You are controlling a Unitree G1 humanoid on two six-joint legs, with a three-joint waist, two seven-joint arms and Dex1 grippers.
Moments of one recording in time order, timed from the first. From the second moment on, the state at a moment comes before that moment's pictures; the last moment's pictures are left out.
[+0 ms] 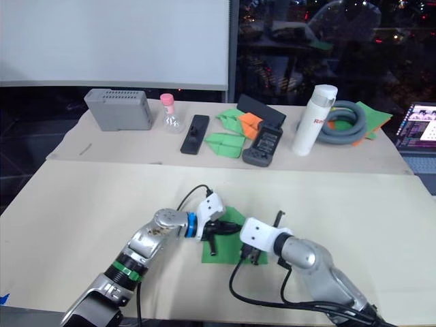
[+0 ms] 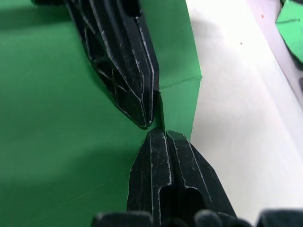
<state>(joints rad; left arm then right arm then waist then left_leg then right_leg) -0.50 0.25 -0.38 0.16 -0.15 0.47 -0.95 -0.10 -0.68 0.40 -0.42 -0.25 0.35 0.52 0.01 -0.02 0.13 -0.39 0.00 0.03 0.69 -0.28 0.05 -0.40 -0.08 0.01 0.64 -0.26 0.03</state>
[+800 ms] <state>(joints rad) -0.59 0.23 -0.31 0.19 -0.19 0.54 -0.89 -0.09 -0.63 0.38 -0.40 -0.34 0.32 0.54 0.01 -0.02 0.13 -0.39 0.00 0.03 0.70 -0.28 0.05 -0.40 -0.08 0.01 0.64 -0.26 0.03</state>
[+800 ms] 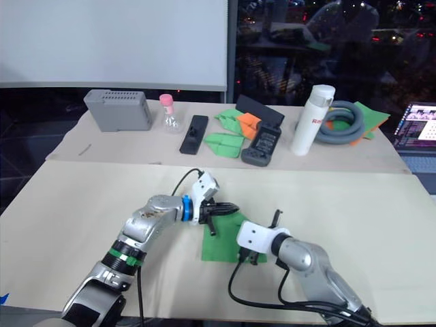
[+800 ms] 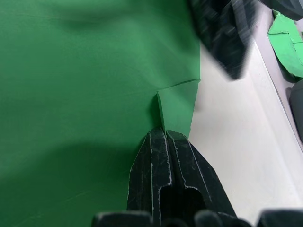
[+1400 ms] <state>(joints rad) -0.62 0.17 -0.41 0.36 -0.08 0.37 -0.91 -0.03 -0.64 0.26 -0.48 -0.27 0.40 0.64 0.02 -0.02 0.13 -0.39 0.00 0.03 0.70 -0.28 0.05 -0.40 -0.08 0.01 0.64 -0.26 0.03</state>
